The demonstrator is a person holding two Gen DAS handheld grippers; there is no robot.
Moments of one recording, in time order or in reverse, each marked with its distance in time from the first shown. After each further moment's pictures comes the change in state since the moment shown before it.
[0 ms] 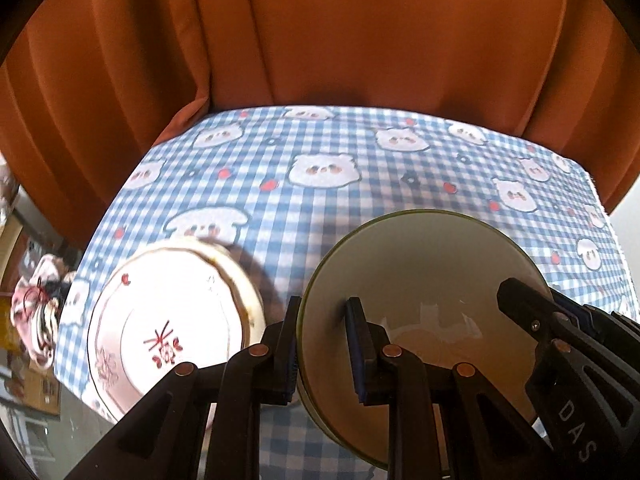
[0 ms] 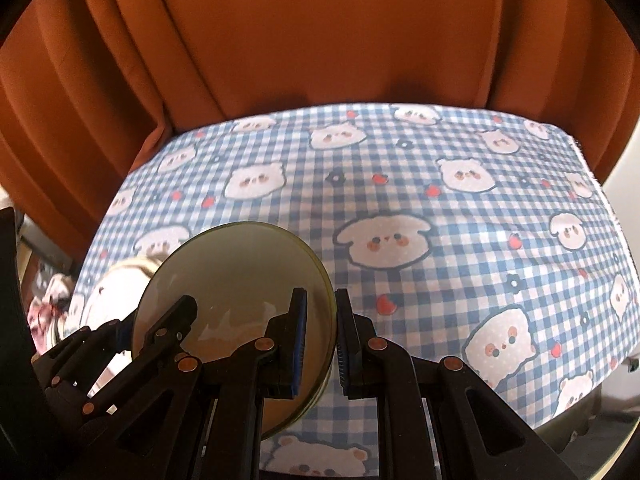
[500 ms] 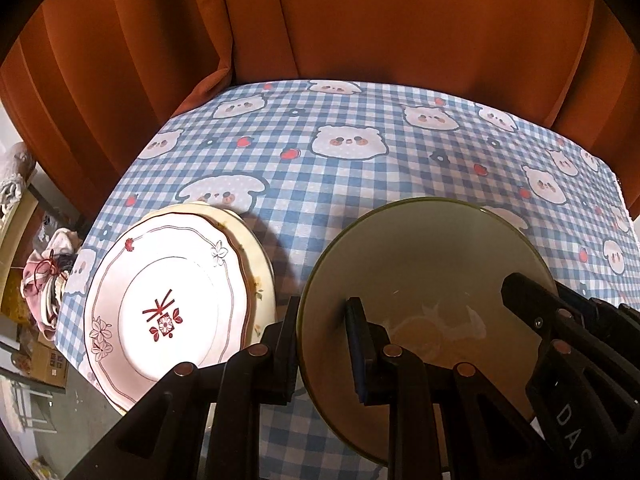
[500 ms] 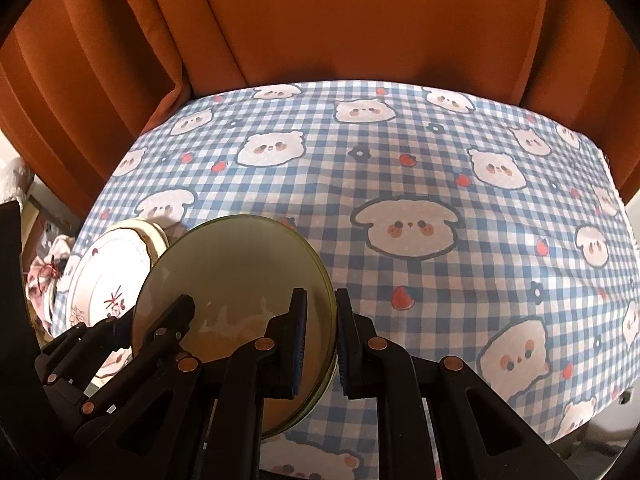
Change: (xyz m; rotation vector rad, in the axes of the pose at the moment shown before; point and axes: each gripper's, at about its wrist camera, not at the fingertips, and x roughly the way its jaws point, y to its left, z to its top) left arm 0.021 0.000 -0.011 -0.048 0.058 0.073; right arm 0.031 0.004 -0.005 -0.106 0.063 0.036
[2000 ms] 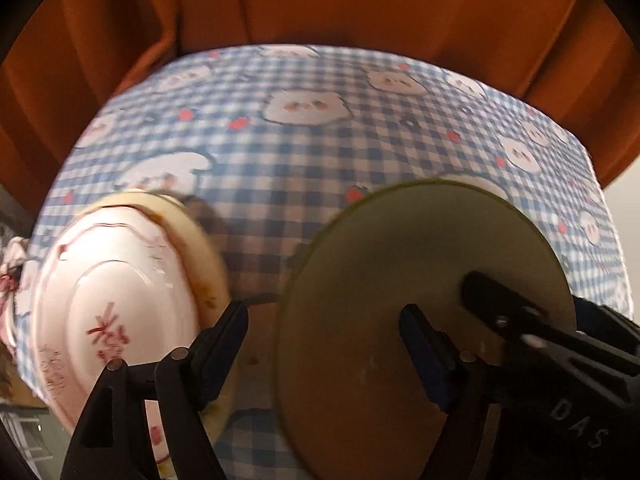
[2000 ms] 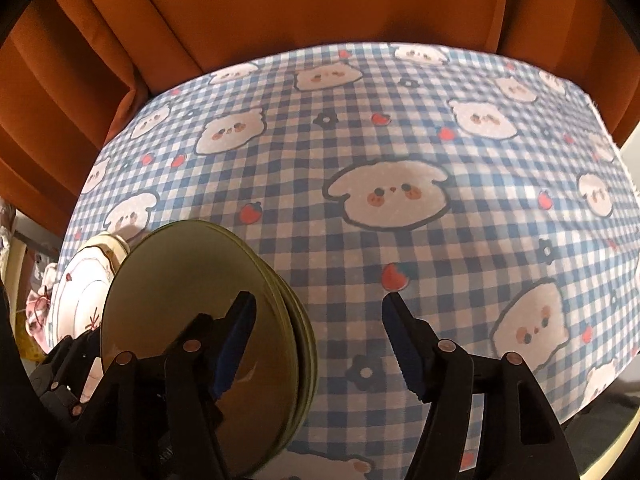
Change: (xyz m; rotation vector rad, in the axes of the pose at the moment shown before) left arm 0.041 0.003 0.006 0.075 0.122 -0.199; right arm 0.037 -0.022 -0.002 0.165 0.099 -0.017
